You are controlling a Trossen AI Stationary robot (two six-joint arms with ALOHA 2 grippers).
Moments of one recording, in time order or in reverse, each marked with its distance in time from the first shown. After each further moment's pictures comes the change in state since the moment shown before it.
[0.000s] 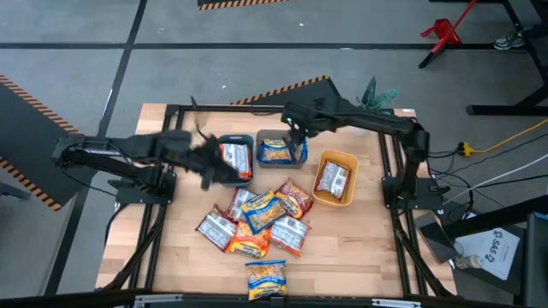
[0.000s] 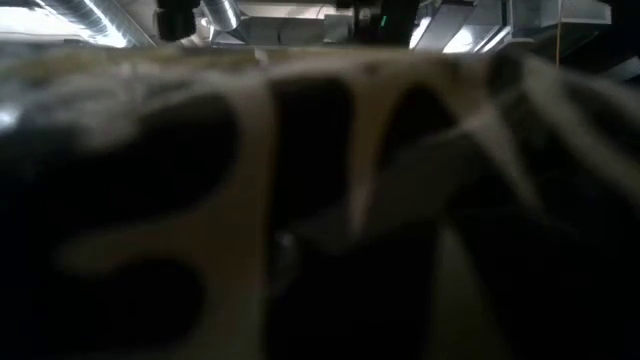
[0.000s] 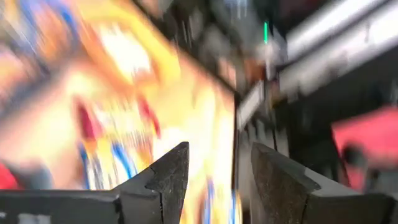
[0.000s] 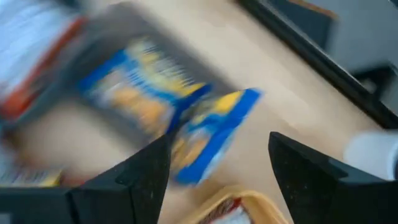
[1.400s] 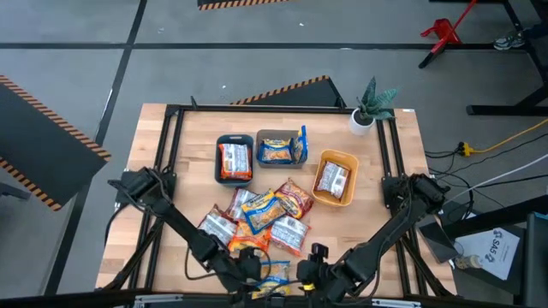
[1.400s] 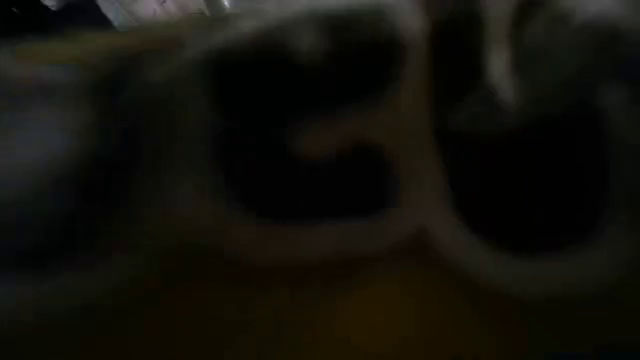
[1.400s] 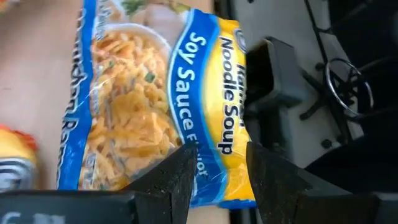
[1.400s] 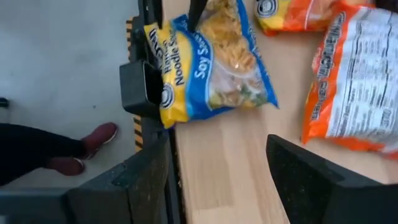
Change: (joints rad) left arm -0.687 1.109 0.284 0.418 -0.341 -0.033; right arm 1.013 0.144 -0.267 0.591 0.047 0.377
